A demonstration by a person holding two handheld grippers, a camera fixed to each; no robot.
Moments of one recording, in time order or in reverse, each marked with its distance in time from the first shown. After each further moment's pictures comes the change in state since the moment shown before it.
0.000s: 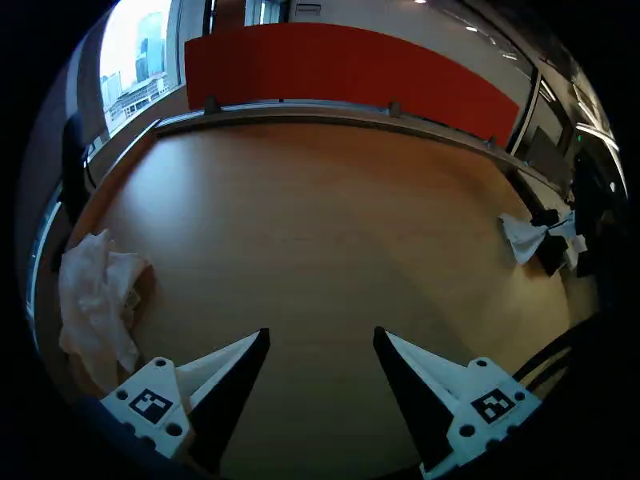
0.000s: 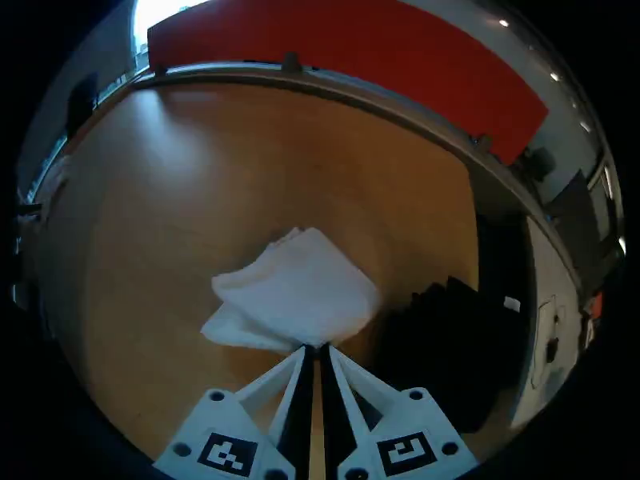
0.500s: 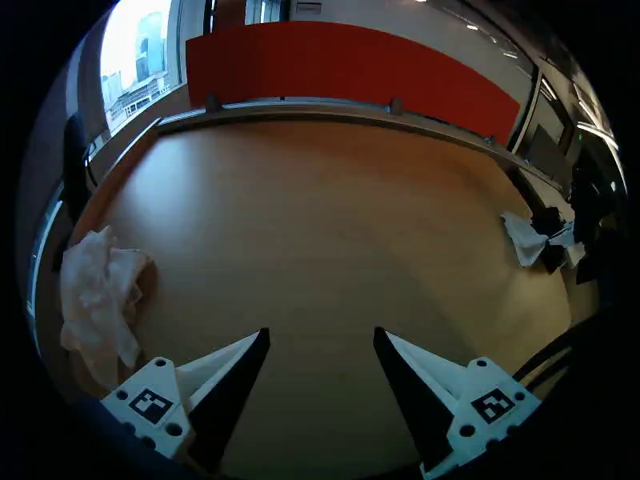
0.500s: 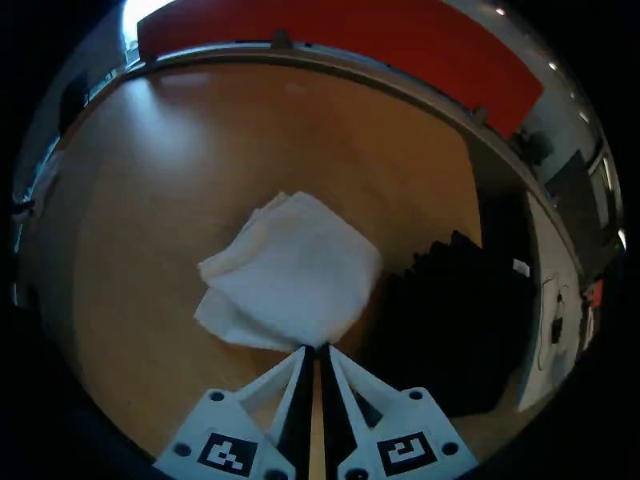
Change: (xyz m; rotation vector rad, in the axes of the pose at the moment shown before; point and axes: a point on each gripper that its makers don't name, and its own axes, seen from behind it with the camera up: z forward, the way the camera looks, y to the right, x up) left arm -0.006 -0.001 -0.004 0.008 -0.008 0.001; right arm -0.037 0.006 0.010 -0.013 -0.077 0.024
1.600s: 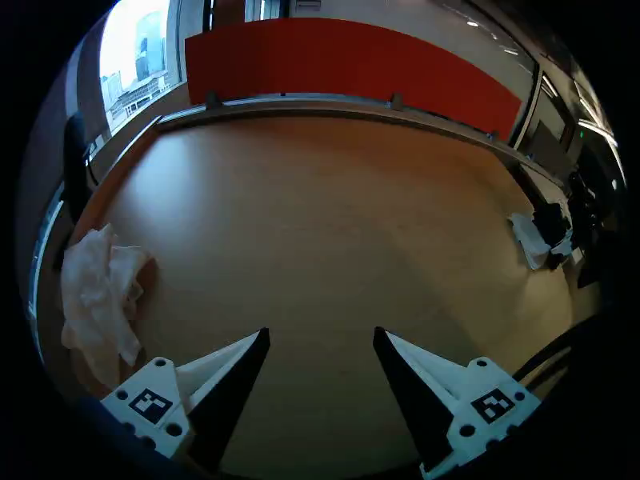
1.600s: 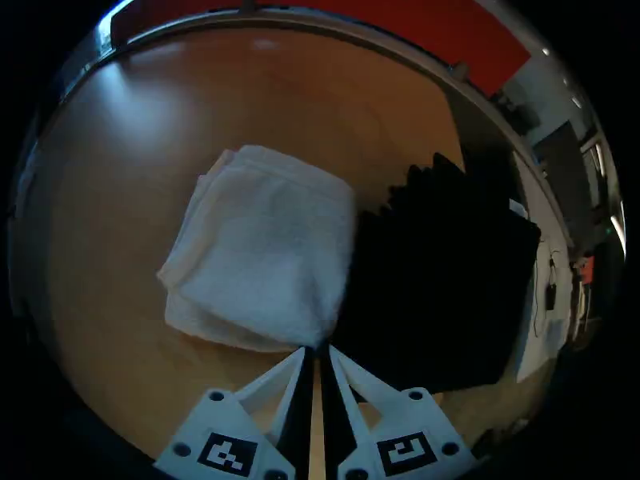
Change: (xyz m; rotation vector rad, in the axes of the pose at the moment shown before) left arm -0.004 0.000 0.002 0.009 -0.016 0.005; right arm -0.050 0.027 0.017 -0.087 -0.148 0.059
